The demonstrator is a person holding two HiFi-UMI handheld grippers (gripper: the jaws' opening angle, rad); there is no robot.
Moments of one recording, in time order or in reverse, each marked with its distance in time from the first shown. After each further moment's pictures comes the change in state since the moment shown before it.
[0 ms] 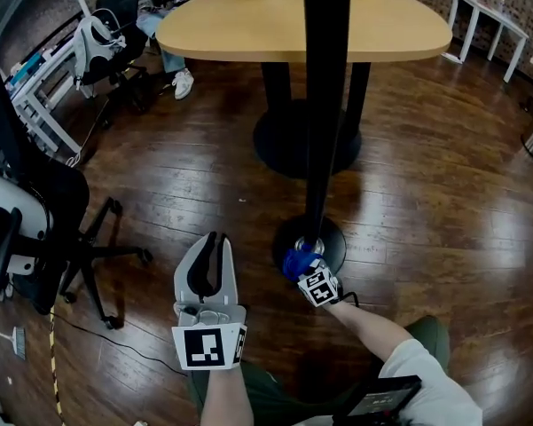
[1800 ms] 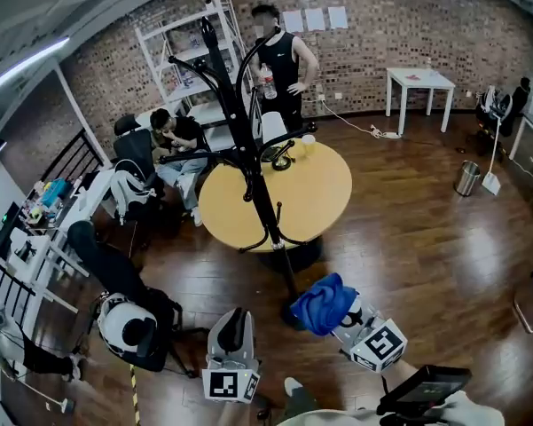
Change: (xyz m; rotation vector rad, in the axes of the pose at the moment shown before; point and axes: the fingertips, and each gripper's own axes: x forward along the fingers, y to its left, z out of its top) left arm -0.034 -0.023 0.622 -0.130 0.030 -0.242; right arm -0.848 0.095 0.662 -0.012 -0.738 -0.020
